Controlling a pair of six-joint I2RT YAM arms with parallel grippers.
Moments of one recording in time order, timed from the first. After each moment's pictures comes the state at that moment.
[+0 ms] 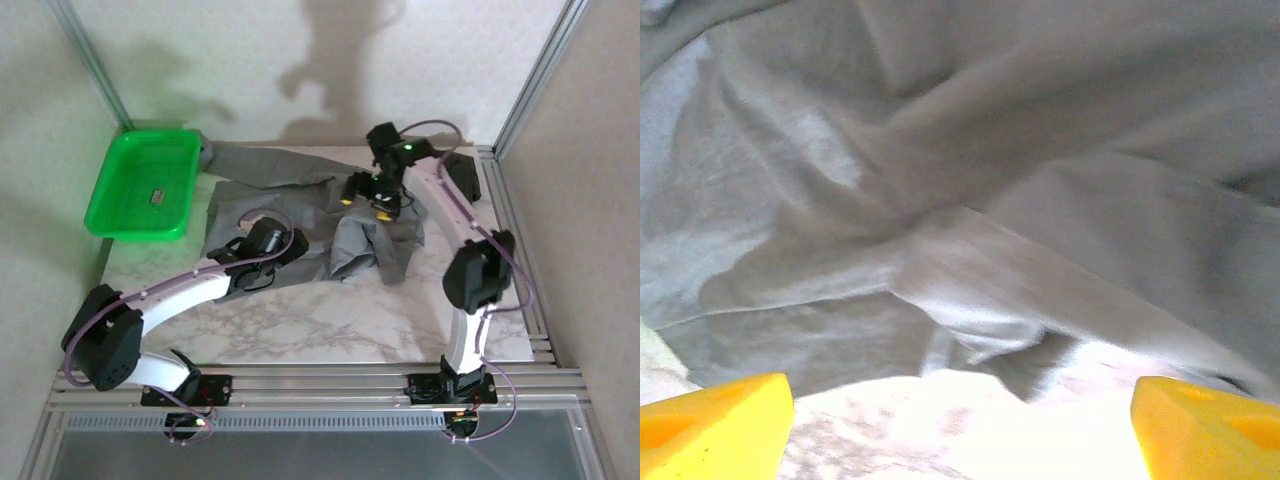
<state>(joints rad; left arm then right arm) -0.65 1.39 0.86 -0.26 -0.18 -1.06 0.42 1.86 1.87 -1.24 -0.17 0.63</state>
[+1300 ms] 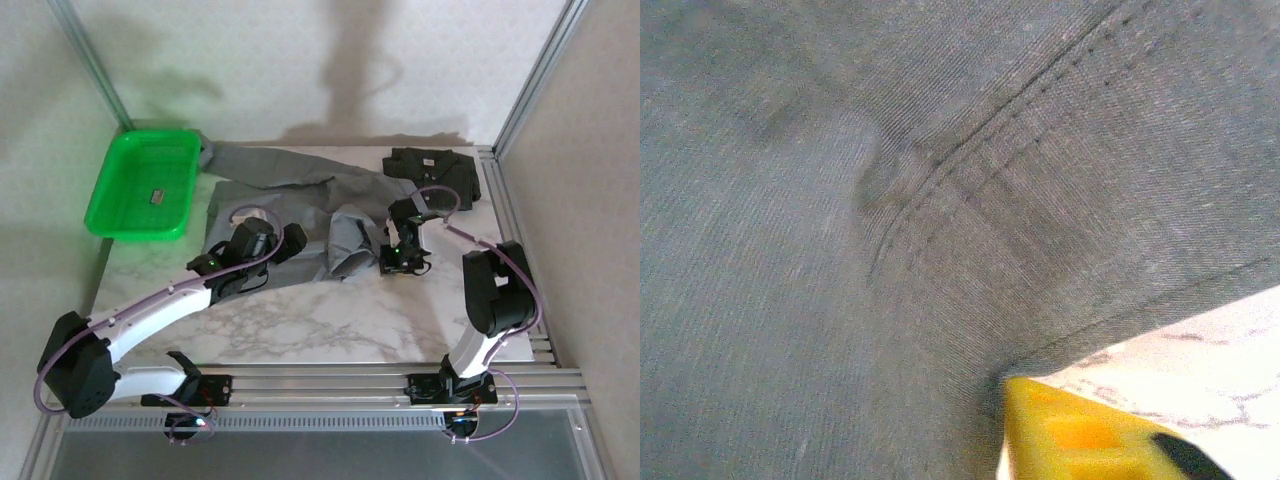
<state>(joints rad) -0.66 1.22 0.81 -0.25 -0.17 -1.02 0.35 1.70 1.05 -0.75 -0.15 0.20</state>
